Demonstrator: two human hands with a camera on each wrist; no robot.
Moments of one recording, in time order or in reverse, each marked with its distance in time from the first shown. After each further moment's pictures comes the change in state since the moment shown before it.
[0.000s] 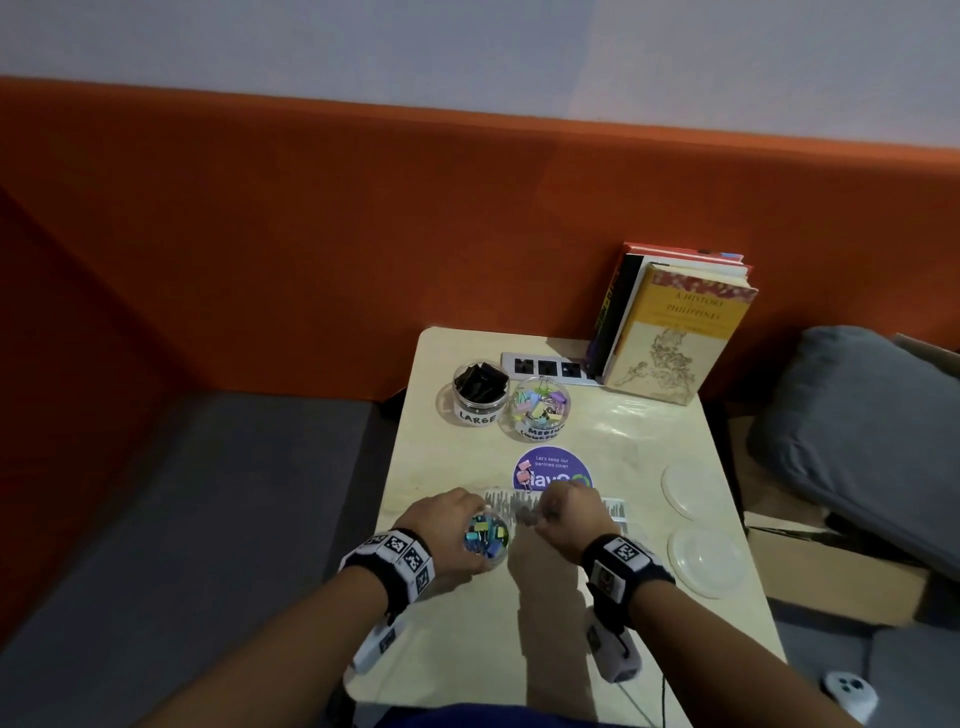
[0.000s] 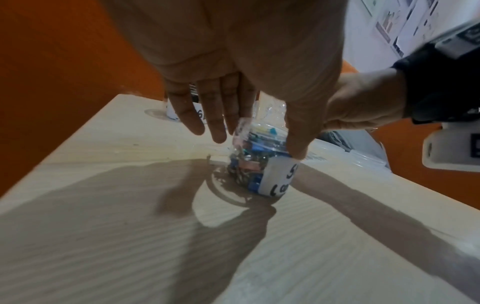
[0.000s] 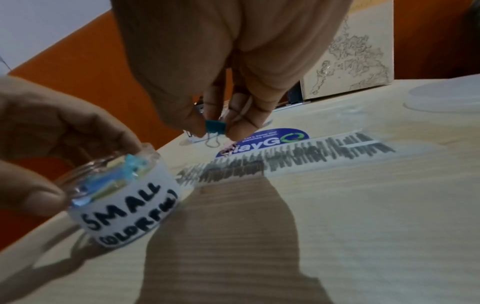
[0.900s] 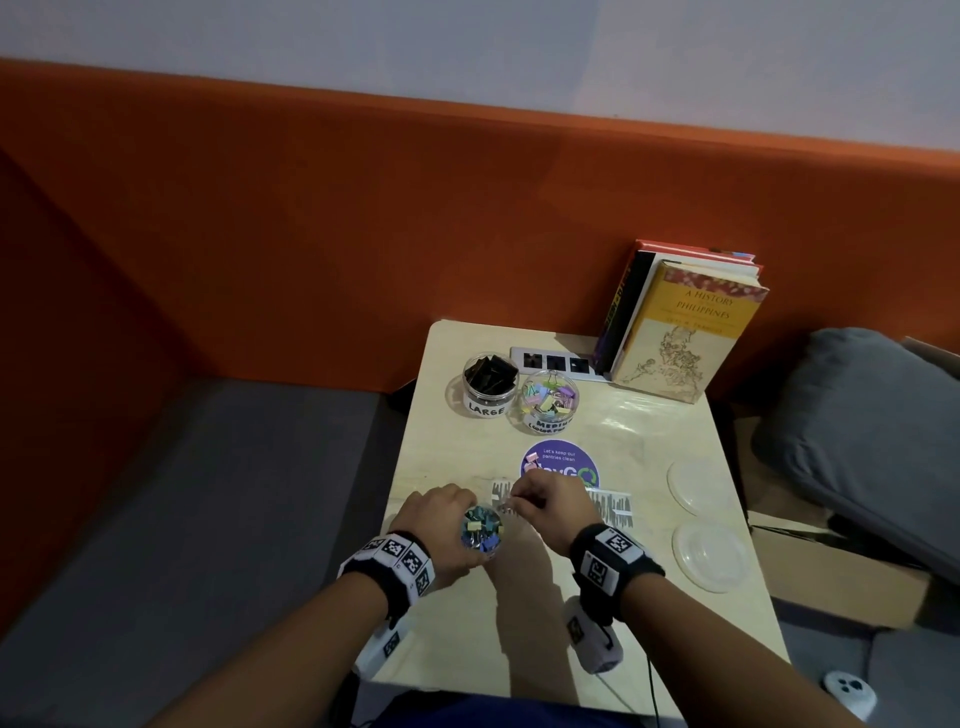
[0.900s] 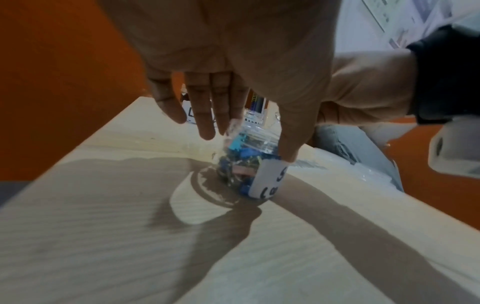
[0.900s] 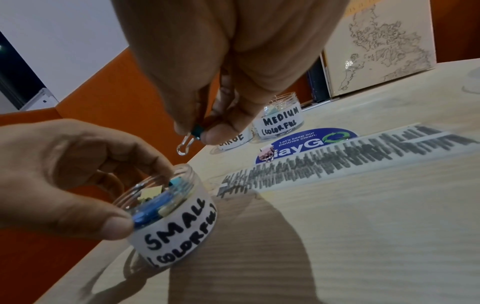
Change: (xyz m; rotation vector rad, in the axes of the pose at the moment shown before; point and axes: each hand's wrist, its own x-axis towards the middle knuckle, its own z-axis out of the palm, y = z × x) left_hand -0.025 0.000 0.001 0.058 0.070 -0.103; right_hand -0.006 -0.027 0.010 0.223 0.030 -0.131
